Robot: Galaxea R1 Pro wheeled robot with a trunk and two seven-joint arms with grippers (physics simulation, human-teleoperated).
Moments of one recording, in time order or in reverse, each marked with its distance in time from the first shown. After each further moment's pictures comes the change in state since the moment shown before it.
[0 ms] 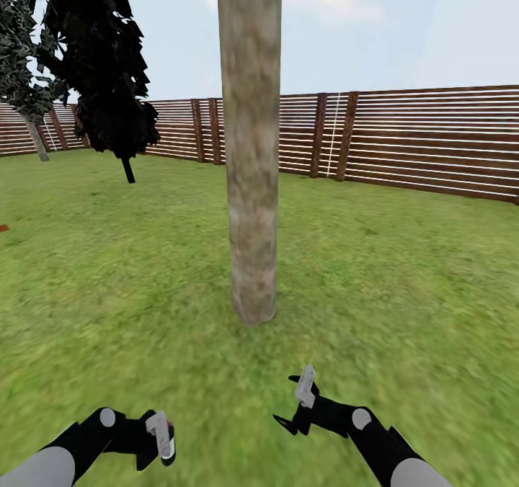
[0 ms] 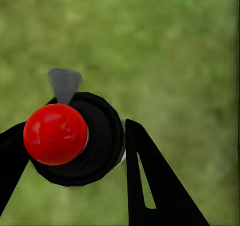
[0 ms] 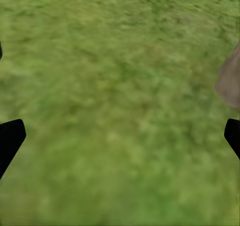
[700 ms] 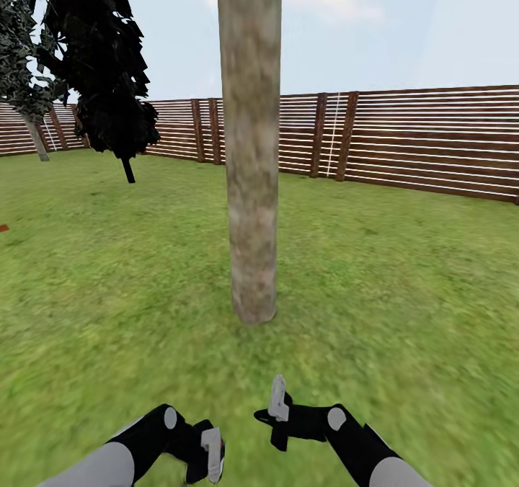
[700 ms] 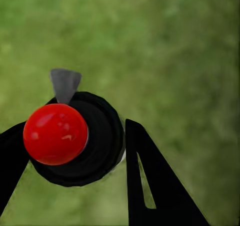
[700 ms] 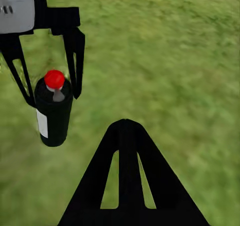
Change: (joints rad) left arm -0.006 -0.213 -0.194 -0.027 -0.118 0.023 -0.034; right arm 0.000 0.075 0.115 -0.027 0.041 0.010 0.108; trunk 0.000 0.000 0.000
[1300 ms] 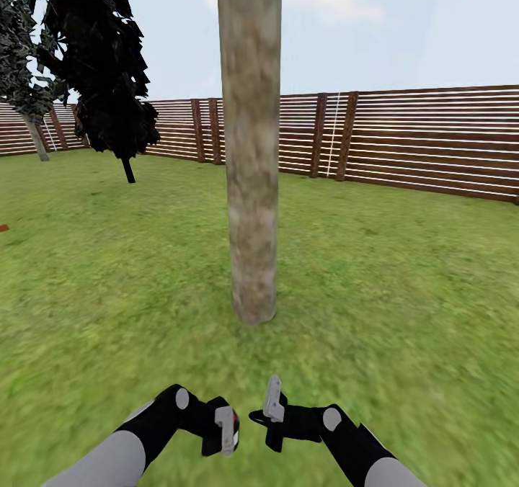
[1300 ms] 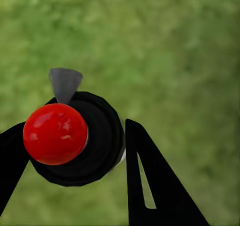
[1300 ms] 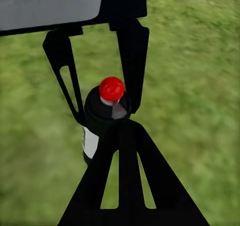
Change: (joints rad) left arm -0.009 -0.034 0.002 -0.136 -0.001 0.012 -0.036; right arm 0.000 0.020 0.001 0.002 0.002 0.000 0.000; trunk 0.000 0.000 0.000
